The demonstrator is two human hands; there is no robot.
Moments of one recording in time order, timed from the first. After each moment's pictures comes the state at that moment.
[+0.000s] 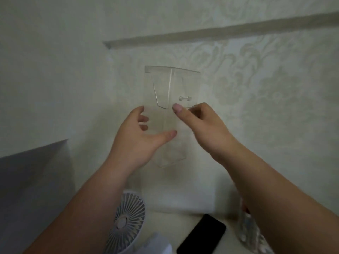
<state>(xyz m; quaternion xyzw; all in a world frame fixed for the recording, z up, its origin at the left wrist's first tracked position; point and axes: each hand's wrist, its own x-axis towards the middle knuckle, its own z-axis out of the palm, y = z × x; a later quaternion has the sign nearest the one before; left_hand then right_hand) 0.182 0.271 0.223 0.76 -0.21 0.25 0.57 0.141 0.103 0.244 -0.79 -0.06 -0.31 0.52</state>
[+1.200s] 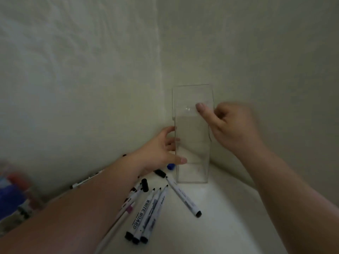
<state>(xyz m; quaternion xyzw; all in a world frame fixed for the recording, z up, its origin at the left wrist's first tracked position) -0.008 -0.244 0.038 0.56 -0.55 -0.45 0.42 -0.212 -0.306 0.092 -0.78 0.39 -0.49 0.08</state>
